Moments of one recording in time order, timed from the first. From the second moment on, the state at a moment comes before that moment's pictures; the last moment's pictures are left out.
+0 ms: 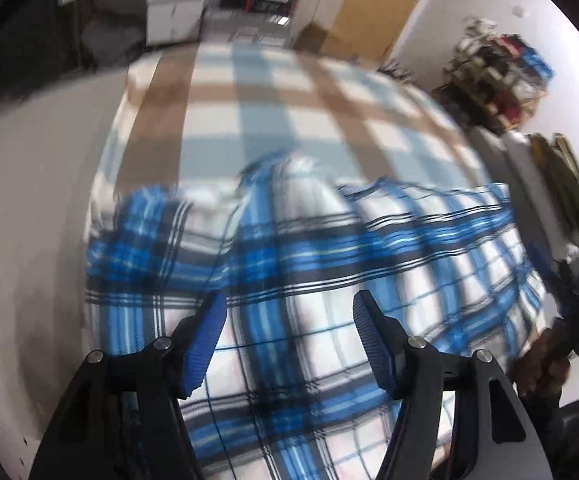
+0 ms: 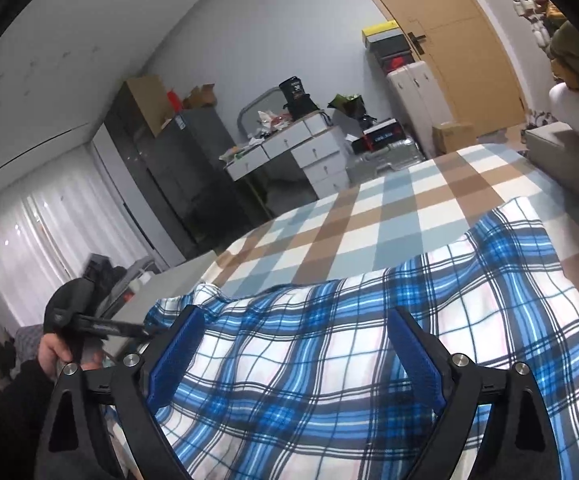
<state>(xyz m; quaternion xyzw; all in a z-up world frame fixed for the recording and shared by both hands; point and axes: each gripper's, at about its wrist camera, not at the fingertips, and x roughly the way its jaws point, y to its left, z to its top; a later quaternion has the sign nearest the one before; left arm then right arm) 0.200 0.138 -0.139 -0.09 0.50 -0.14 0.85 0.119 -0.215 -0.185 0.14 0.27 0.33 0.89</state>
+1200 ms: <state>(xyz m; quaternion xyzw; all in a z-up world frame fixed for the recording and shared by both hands) 0.117 0.171 -0.152 -0.08 0.50 -0.05 0.86 0.117 -0.215 -0.185 0.14 0.28 0.32 0.89</state>
